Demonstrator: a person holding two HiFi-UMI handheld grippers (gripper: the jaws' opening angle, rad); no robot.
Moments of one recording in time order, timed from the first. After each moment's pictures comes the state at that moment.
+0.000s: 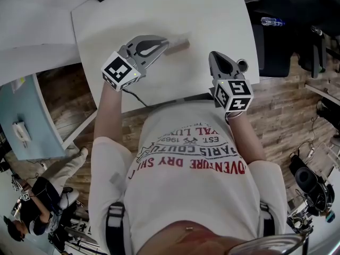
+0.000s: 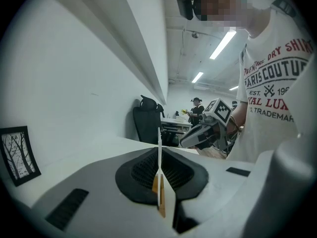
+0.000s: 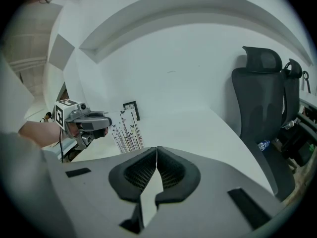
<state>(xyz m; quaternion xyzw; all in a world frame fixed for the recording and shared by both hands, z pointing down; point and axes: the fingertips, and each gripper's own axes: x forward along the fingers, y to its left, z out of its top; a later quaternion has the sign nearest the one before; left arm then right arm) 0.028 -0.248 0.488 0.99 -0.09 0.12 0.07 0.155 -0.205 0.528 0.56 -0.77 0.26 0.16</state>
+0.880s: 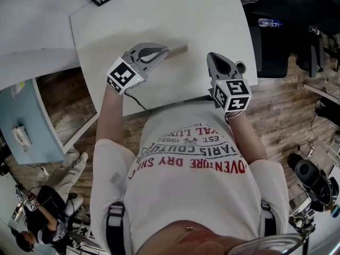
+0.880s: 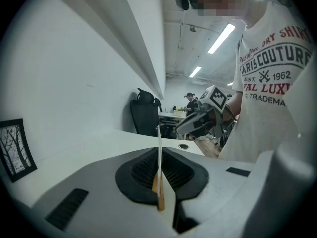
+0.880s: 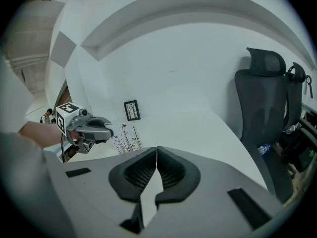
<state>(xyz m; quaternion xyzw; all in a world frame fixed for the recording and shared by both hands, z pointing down) 0.025 -0.238 0.520 0.98 -0.07 0.15 0.06 0.150 -0.211 0.527 0.56 -0.77 0.25 0.17</state>
